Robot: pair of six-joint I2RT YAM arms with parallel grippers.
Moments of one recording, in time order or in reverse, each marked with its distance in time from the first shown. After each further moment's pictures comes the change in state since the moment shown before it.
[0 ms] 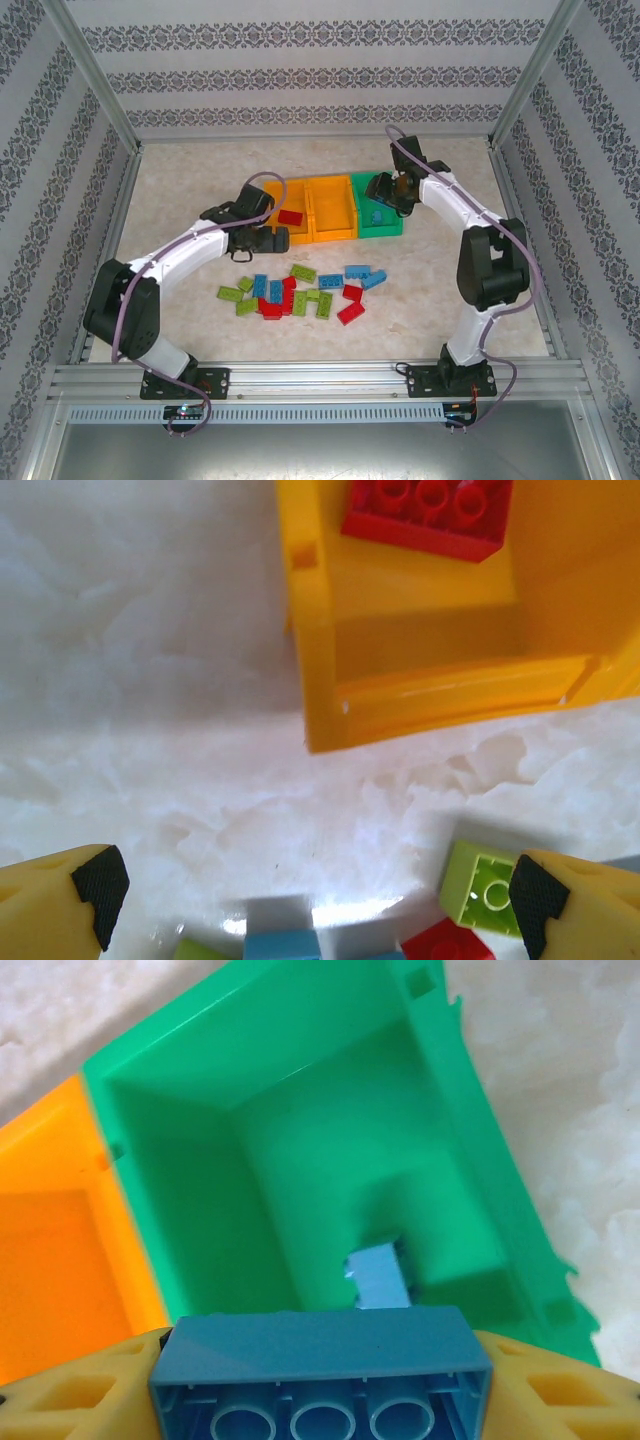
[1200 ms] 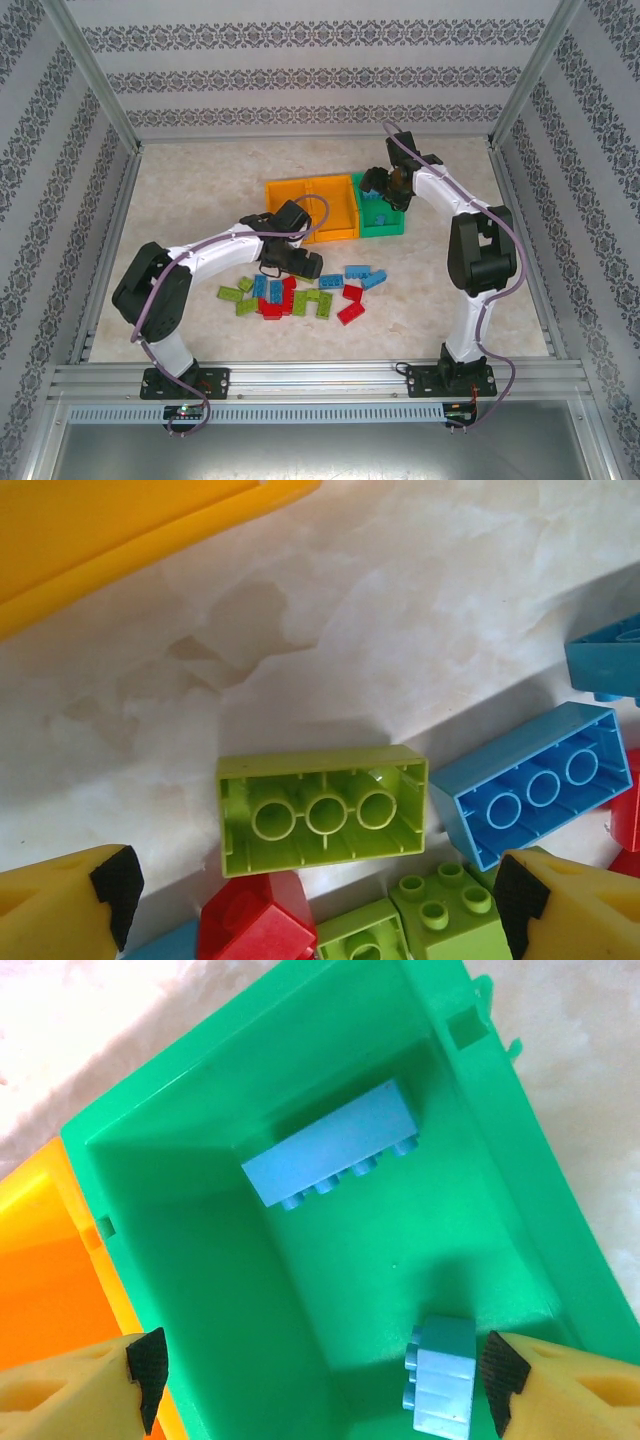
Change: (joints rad) left arm -0.198 0.182 0.078 -0.007 0.181 0.093; right arm -0.004 0.101 0.093 -0.001 -0.012 0.045
